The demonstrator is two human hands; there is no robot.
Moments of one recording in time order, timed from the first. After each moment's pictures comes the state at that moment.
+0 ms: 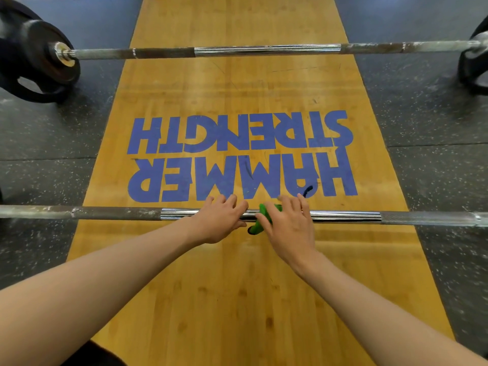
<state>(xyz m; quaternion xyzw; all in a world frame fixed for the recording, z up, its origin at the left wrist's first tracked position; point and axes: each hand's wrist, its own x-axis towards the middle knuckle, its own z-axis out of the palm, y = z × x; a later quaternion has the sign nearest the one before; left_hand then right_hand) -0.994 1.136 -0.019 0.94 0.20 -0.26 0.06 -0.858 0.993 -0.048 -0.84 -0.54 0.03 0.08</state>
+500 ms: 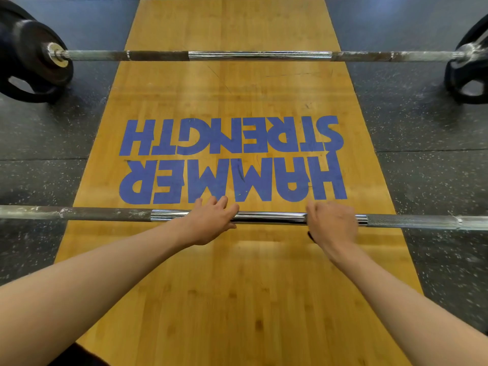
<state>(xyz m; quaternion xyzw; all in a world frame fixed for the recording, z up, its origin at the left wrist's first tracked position) -0.992 1.136 -0.018 0.94 0.20 -0.27 0.04 -0.768 0.959 -0.041 -0.90 -0.43 0.05 -0.03</state>
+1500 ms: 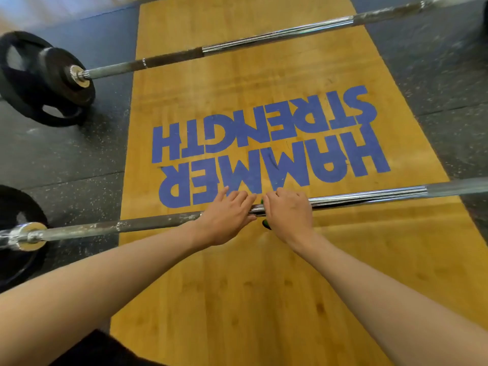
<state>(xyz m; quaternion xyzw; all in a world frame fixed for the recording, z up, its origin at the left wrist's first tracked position) -1.061 1.179 -0.026 0.97 0.13 -0.18 0.02 -0.922 1.059 -0.049 -0.84 -0.53 0.03 0.09</state>
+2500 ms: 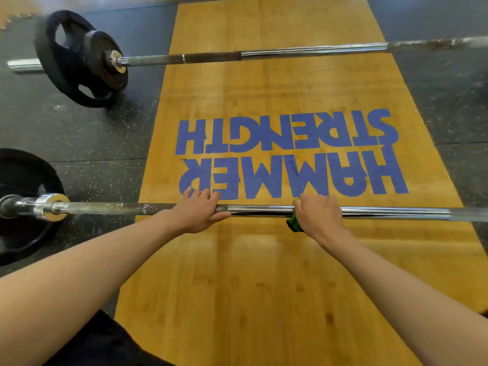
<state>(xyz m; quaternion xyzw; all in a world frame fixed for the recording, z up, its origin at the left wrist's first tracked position) -1.153 1.243 -0.009 0.91 0.29 -0.29 0.05 -0.920 1.065 -0.020 -0.84 -0.52 0.12 -0.07</state>
